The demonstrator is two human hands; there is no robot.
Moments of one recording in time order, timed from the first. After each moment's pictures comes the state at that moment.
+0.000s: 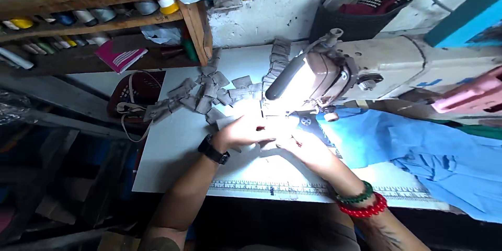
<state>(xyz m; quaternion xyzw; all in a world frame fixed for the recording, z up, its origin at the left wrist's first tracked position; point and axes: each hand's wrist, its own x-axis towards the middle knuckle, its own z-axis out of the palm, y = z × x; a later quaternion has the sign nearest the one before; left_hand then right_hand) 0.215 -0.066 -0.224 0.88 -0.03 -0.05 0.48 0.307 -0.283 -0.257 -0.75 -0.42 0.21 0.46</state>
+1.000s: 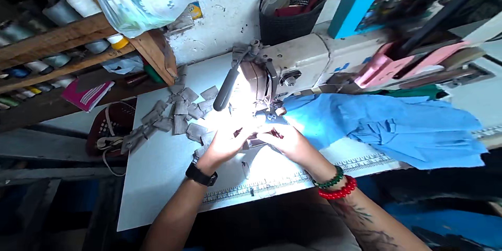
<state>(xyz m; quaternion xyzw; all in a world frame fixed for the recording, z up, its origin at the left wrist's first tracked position) 0.221 -0.112 -0.229 0.86 0.02 0.09 0.51 0.312 -0.303 -0.260 -0.72 -0.31 0.21 0.58</state>
